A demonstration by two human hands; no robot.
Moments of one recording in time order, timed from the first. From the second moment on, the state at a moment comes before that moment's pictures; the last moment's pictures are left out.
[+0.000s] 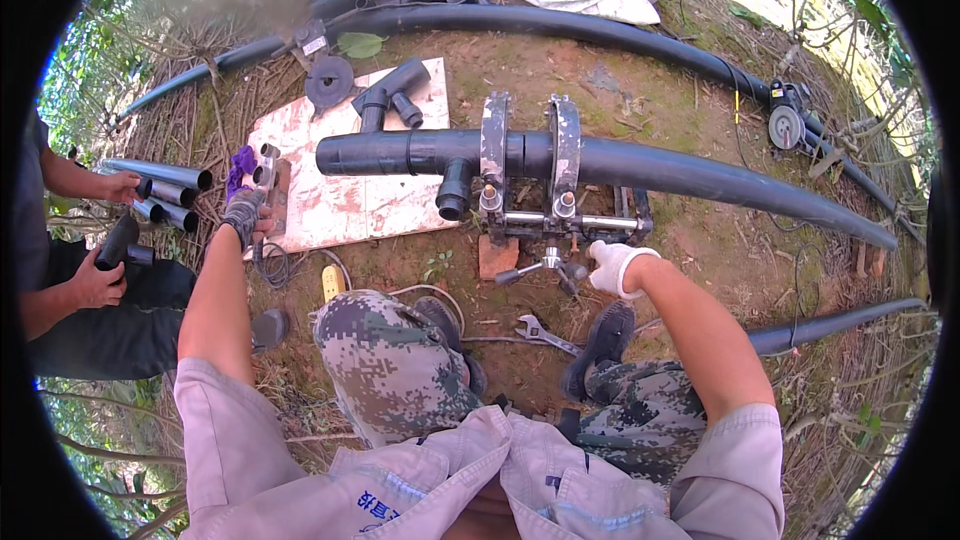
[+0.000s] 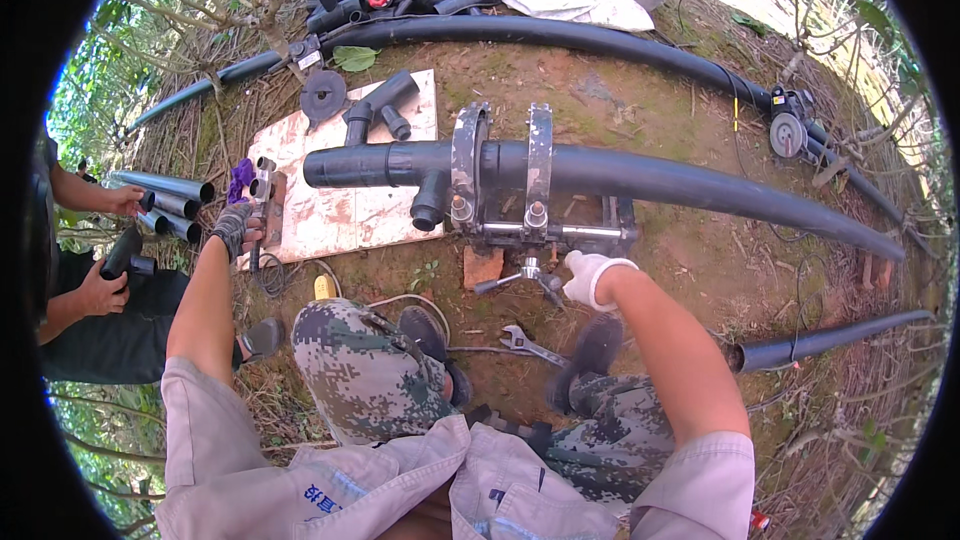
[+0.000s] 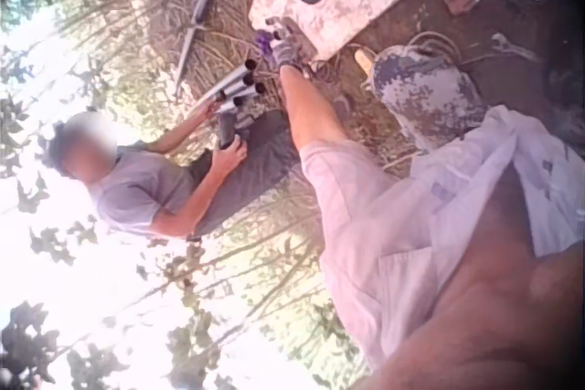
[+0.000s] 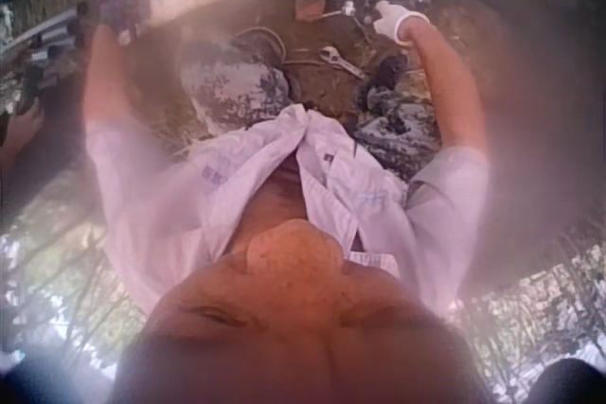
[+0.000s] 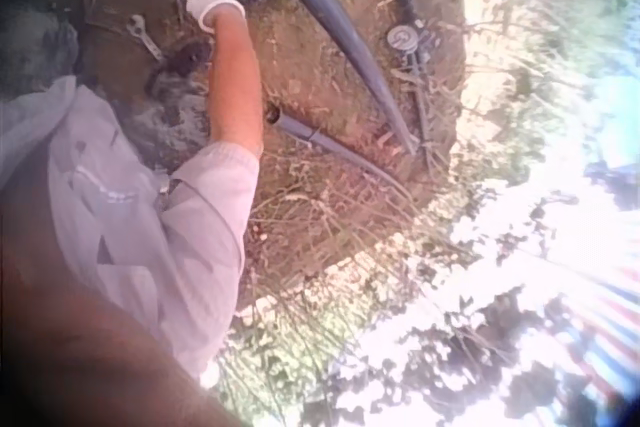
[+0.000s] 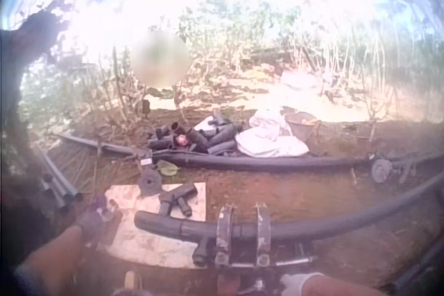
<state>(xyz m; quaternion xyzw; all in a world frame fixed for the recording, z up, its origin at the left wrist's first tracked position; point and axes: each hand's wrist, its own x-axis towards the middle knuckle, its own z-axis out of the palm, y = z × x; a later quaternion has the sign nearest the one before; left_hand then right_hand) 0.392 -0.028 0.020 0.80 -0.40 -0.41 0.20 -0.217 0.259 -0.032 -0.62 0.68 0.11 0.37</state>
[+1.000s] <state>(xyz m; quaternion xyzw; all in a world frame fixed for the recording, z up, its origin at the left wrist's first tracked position) 0.319 -0.104 -0.067 0.75 -0.40 -0.35 0.38 -0.095 0.256 -0.158 -0.61 0.65 -0.08 0.44</state>
